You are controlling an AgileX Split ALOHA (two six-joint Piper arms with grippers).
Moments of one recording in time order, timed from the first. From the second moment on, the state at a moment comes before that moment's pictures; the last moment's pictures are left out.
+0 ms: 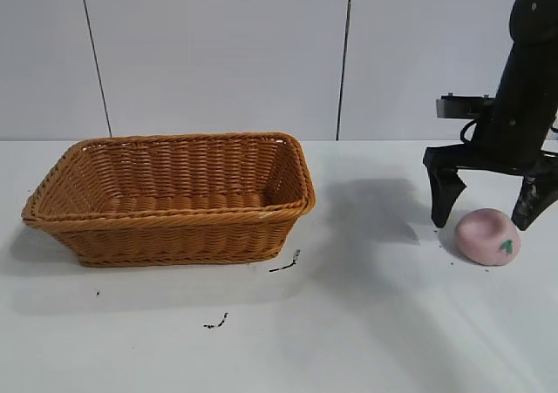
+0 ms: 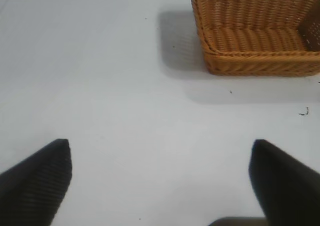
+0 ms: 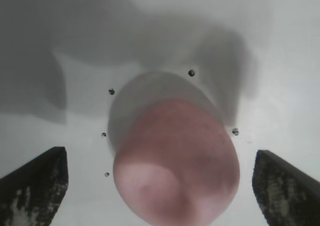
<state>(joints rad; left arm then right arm) -0.01 0.00 -0.50 -0.01 1.06 -0.03 0.03 2.18 -1.49 0.08 0.89 -0.08</state>
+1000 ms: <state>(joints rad) -0.01 0.00 -0.50 -0.01 1.06 -0.03 0.09 2.02 -1.98 0.06 1.21 -0.08</state>
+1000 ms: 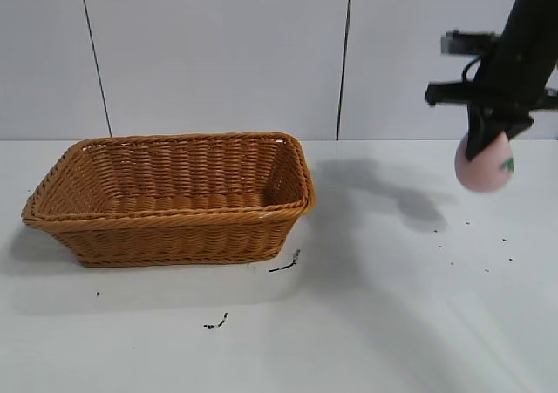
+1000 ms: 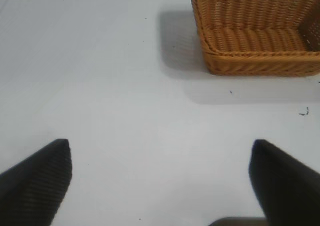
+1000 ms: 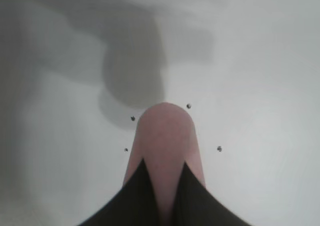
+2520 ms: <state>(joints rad) -0.01 0.00 -0.50 -0.01 1.06 -0.03 0.62 2.44 -2.12 0.05 0.88 -0.08</state>
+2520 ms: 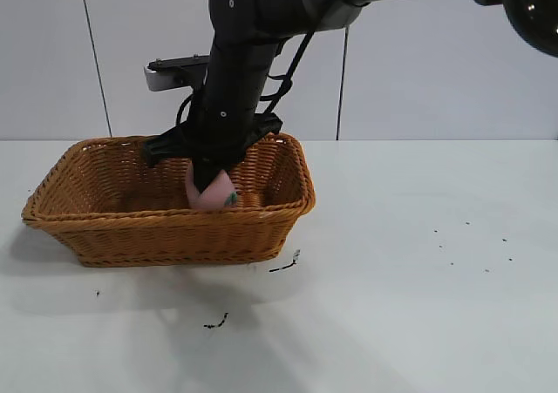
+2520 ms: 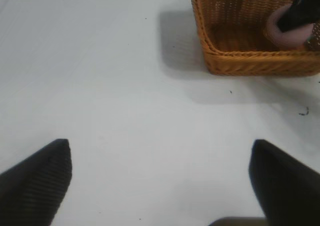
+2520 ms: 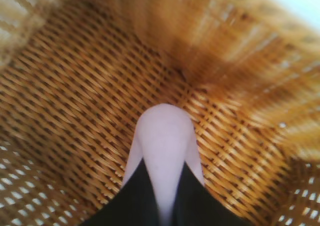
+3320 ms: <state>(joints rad) -0.01 0.00 -0.50 -0.01 1.06 -0.03 0.33 2.23 -2.12 0.04 0.98 -0.05</state>
